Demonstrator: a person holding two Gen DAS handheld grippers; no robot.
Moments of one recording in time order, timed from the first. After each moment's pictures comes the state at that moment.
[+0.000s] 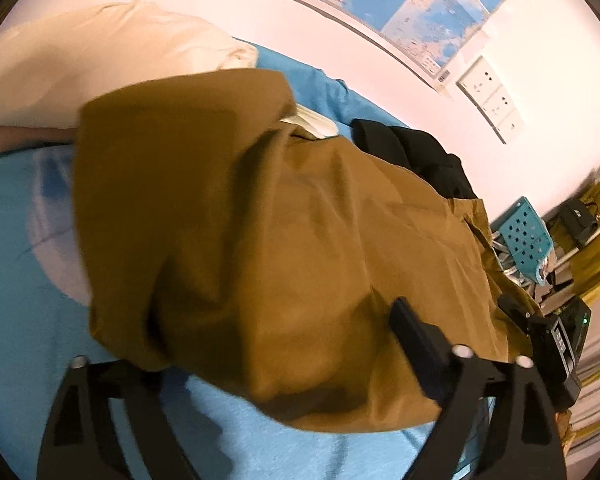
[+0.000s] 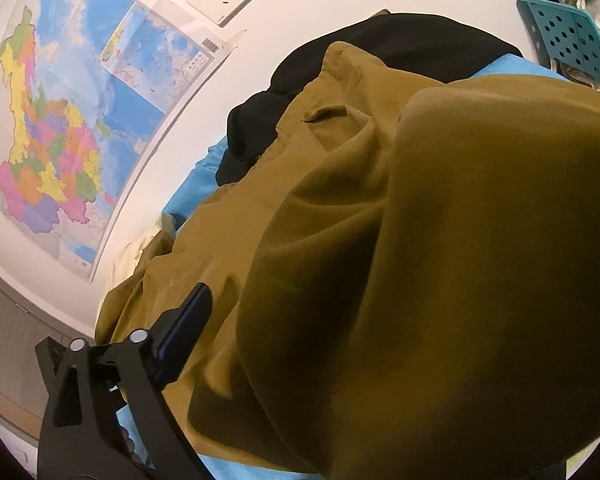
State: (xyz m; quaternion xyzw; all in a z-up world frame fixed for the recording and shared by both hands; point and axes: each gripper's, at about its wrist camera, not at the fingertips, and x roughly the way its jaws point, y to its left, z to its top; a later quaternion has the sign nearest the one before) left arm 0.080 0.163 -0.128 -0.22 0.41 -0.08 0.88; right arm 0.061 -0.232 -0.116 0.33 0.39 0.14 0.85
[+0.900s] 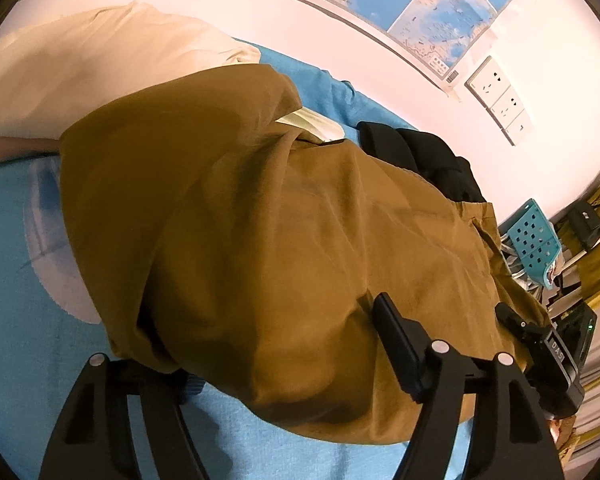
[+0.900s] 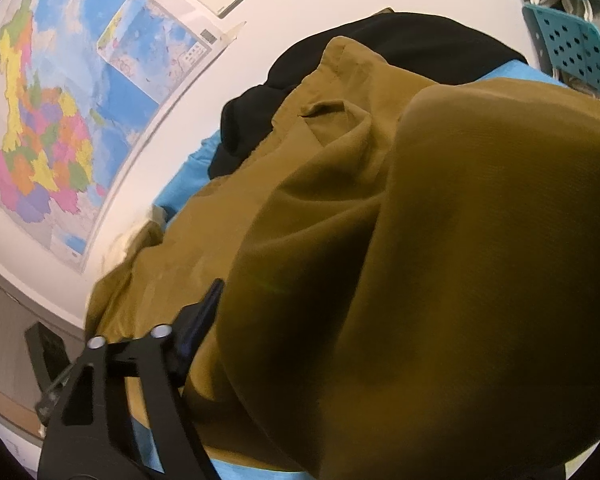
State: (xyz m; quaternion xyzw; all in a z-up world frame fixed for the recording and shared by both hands) left arm 0.086 0.162 -0.126 -0.21 0.42 -0.06 0.88; right arm 0.067 -0.233 -0.116 0.30 0.40 0.13 0.86
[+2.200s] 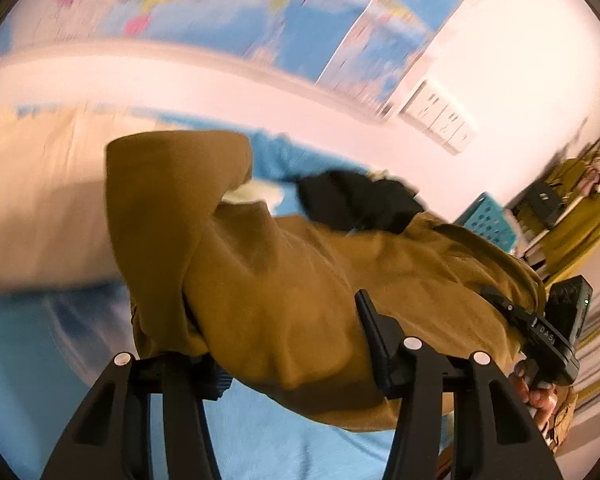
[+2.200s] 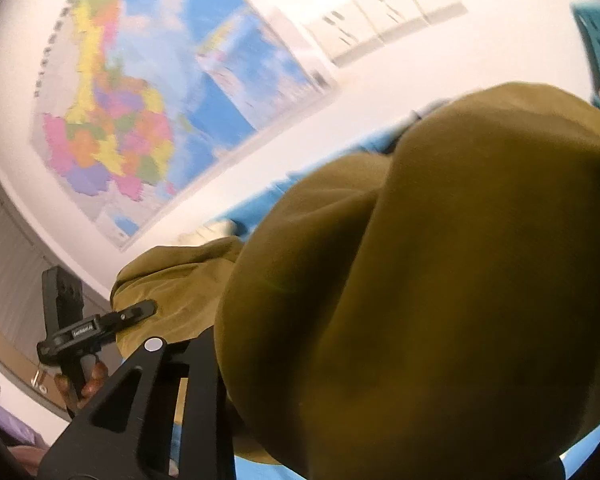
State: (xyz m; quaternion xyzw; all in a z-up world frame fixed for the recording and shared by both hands) left arm 0.105 0.184 -0.007 -0.17 0.38 -0.16 0.89; right arm 0.076 -0.209 0.011 0.23 0.33 0.24 0.88
